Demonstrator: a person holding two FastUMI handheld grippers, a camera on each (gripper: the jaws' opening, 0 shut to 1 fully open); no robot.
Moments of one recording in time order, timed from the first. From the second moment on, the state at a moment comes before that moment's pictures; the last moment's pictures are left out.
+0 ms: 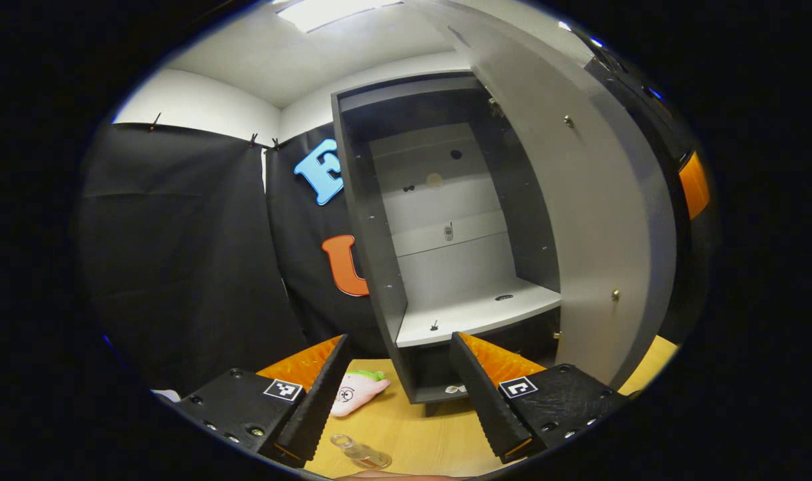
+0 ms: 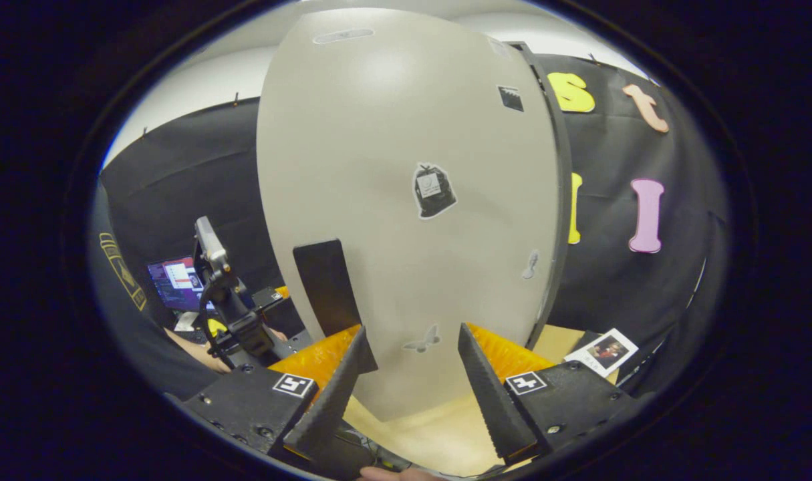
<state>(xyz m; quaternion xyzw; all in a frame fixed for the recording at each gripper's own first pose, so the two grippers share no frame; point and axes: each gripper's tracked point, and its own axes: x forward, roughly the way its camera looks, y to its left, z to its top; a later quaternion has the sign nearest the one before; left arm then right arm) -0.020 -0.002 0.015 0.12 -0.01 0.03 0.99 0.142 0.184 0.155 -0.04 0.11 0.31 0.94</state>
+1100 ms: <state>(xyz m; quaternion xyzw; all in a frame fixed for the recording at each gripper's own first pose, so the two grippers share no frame) -0.010 0.032 0.039 0.16 -0.03 0.06 0.98 0.194 0.282 0.115 -0.10 0.12 0.41 0.90</state>
